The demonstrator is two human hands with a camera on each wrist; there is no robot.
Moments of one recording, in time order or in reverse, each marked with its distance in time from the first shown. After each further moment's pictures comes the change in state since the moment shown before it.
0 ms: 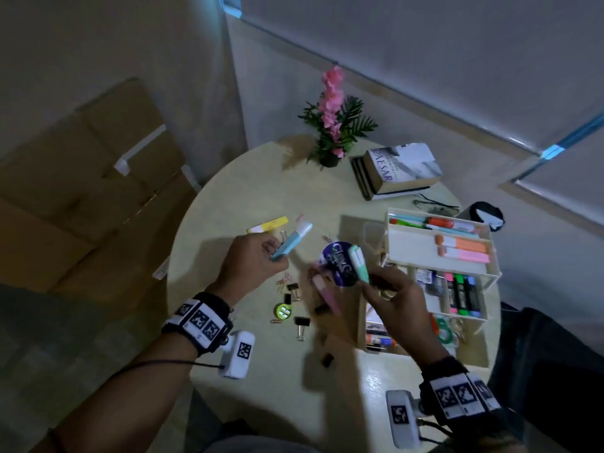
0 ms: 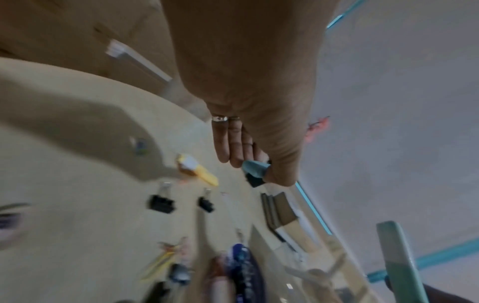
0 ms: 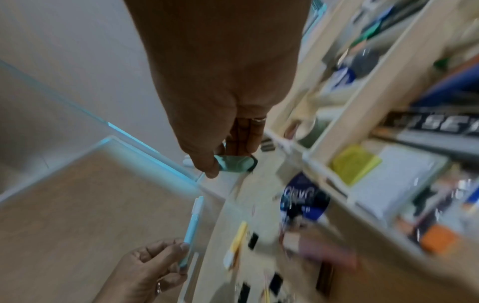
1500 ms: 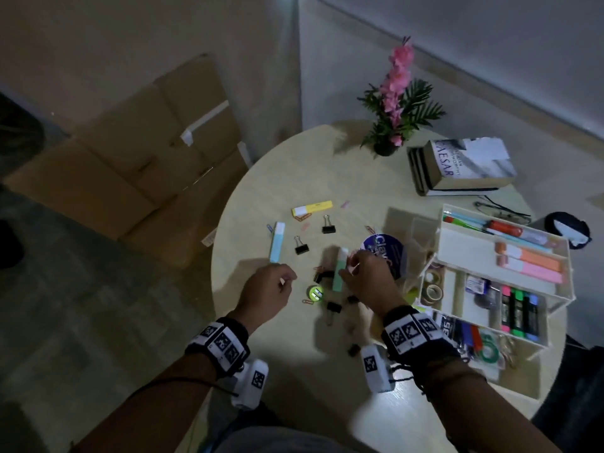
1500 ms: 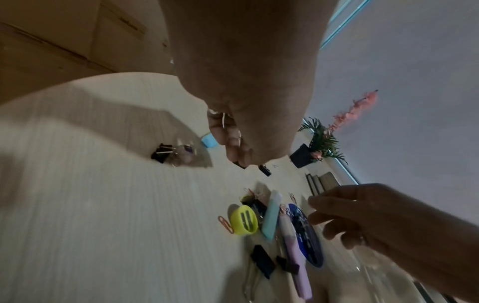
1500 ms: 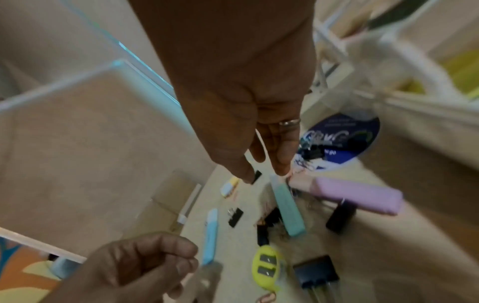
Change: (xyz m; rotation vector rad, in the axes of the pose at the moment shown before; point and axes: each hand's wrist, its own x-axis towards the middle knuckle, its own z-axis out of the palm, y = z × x) left_hand -0.095 -0.069 0.023 0.173 -0.033 -0.055; right_hand 0.056 0.009 0.109 -0.368 -0.408 0.106
